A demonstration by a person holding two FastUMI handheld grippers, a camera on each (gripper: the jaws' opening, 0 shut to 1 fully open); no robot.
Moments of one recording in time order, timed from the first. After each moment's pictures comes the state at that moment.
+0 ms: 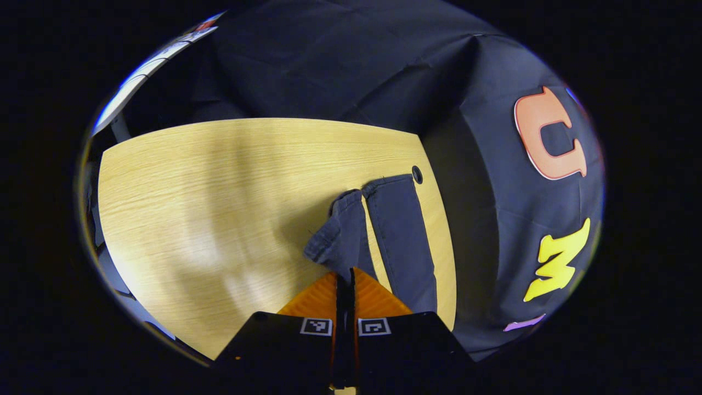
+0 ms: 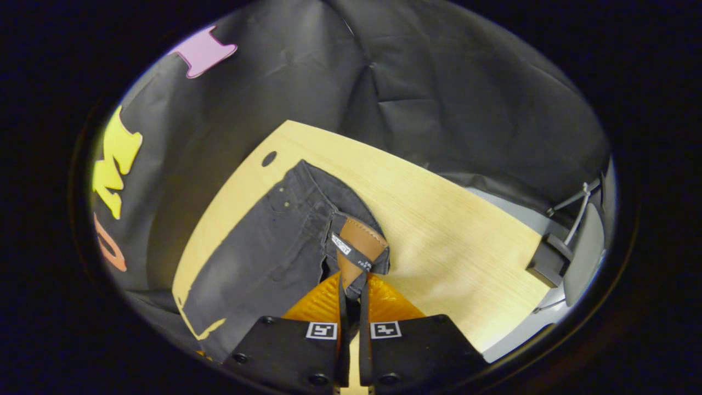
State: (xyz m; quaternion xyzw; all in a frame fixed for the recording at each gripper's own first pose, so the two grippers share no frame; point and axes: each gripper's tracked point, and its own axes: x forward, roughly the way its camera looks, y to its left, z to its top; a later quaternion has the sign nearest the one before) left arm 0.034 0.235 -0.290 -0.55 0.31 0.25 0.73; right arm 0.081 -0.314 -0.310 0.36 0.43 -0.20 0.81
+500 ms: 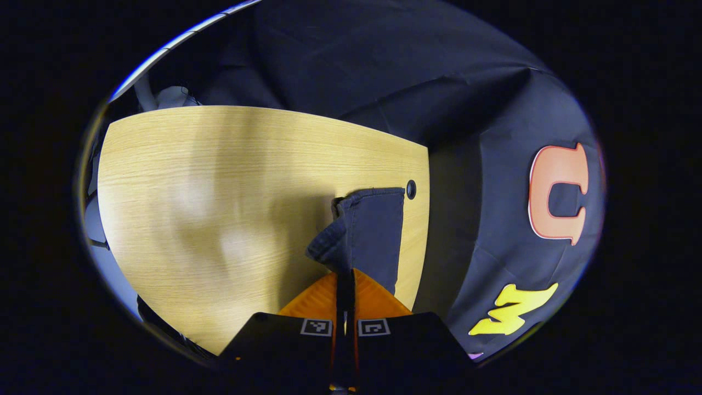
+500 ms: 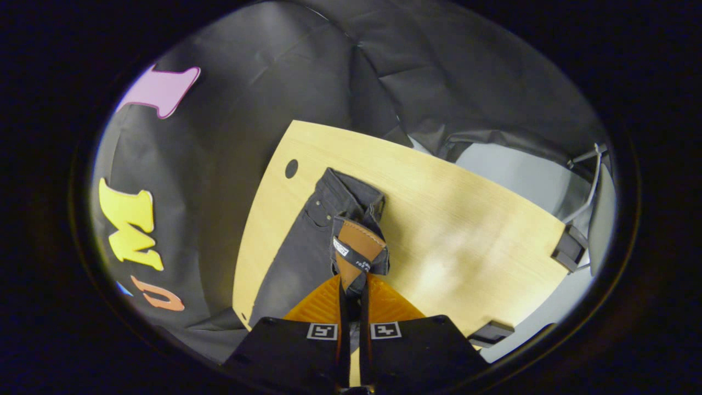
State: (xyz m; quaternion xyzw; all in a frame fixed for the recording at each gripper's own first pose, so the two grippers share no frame) left arm 0.077 0.257 -0.257 -0.66 0.31 0.25 0.64; right arm 0.148 -0.313 -0.252 0.49 0.46 -0.16 0.72
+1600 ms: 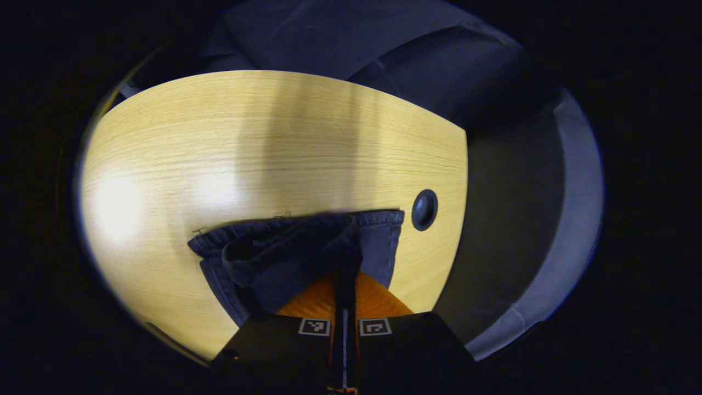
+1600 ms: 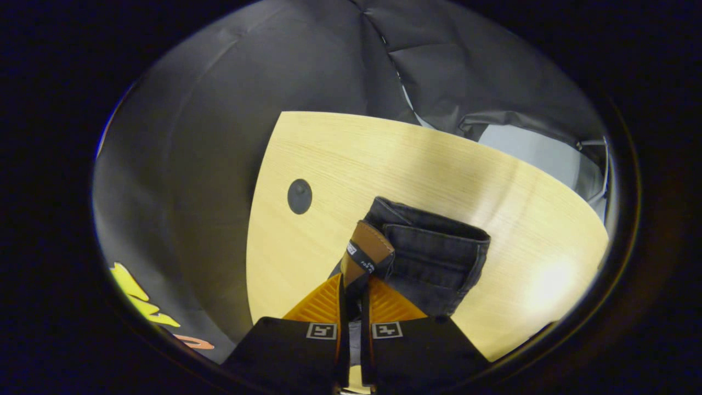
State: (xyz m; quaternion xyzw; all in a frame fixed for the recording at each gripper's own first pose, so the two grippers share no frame) left arm 0.262 0.268 -0.353 -0.63 0.39 0.32 0.59; right arm 0.328 -0.300 -0.325 0.51 0.50 -0.20 0.67
